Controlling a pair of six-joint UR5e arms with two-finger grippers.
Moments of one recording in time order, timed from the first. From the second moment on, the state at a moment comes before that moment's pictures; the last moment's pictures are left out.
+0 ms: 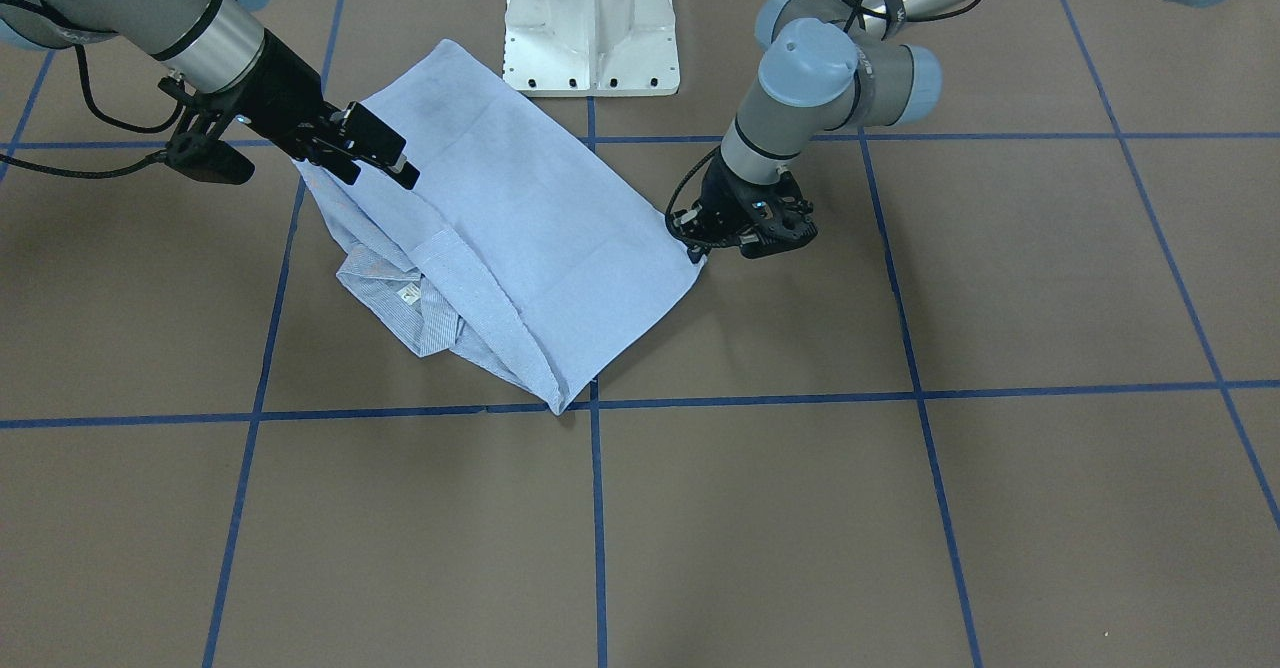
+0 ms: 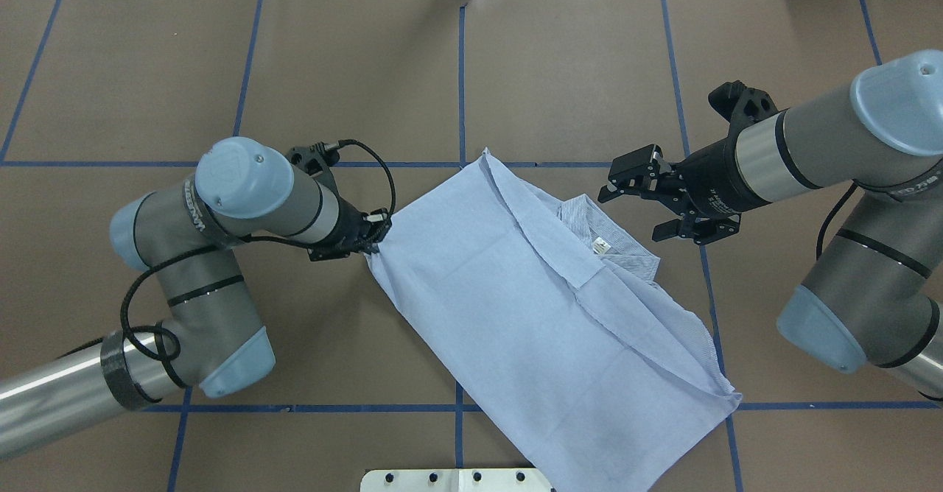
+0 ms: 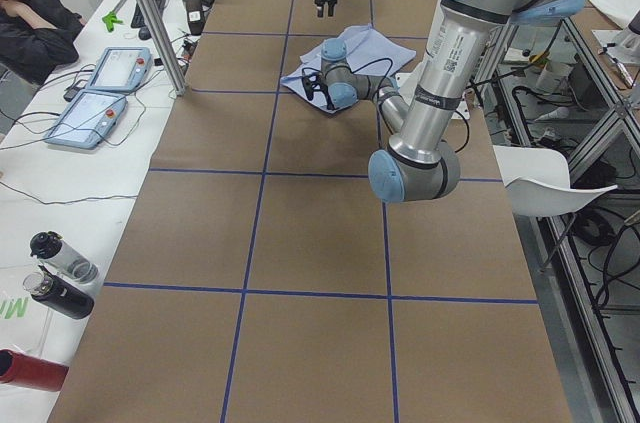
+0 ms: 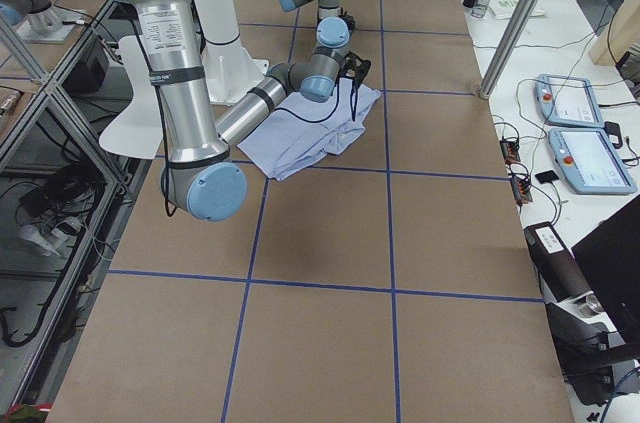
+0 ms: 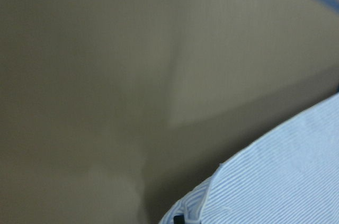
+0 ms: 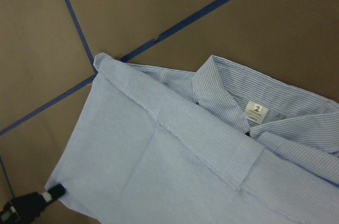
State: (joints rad) left arm -0.59 -2.09 -1.64 -1.97 -1.93 -1.59; right arm 0.77 -1.34 2.00 -1.07 2.21 1.68
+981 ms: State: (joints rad) left arm -0.73 -2.39 -1.07 -2.44 -1.65 -1.47; right arm 0.78 -1.32 2.00 -1.07 2.16 1.65
